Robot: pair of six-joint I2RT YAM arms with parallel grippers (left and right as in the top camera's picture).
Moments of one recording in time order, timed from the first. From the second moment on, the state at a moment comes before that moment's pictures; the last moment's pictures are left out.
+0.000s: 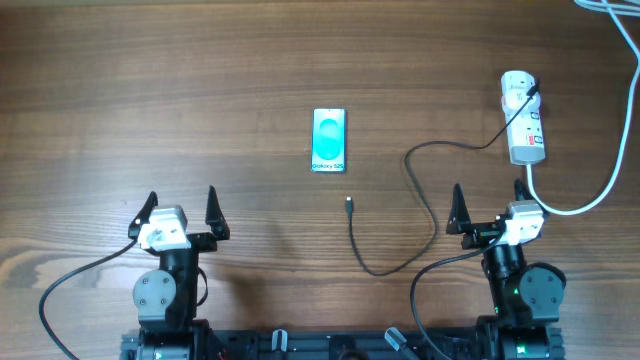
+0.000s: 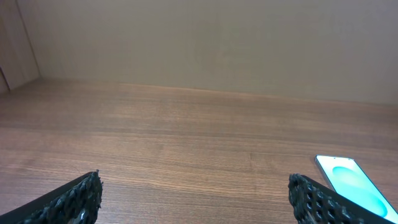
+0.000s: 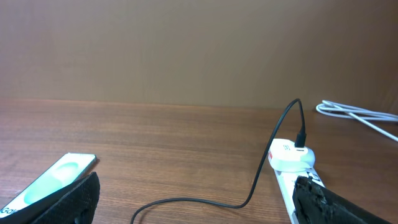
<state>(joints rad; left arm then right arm) 0.01 0.01 0.01 -0.07 -0.06 -0.06 0.01 0.01 0.01 0.00 -0.07 -0.01</state>
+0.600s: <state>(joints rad) 0.01 0.01 0.01 -0.07 -0.06 -0.06 0.01 0.01 0.01 0.00 -0.07 -0.01</state>
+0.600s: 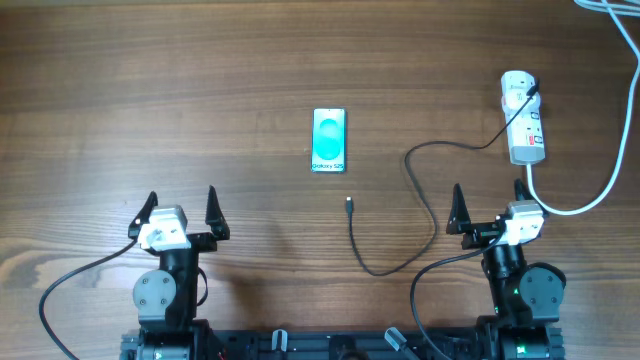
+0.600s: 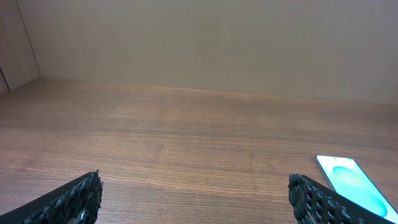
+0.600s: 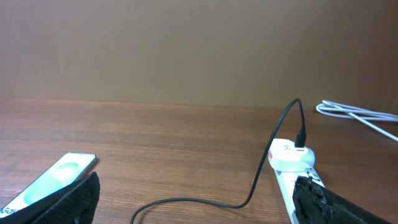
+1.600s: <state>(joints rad) 0.01 0.57 0.93 -0.50 0.52 -0.29 0.01 0.01 0.01 0.00 -0.07 -0.01</state>
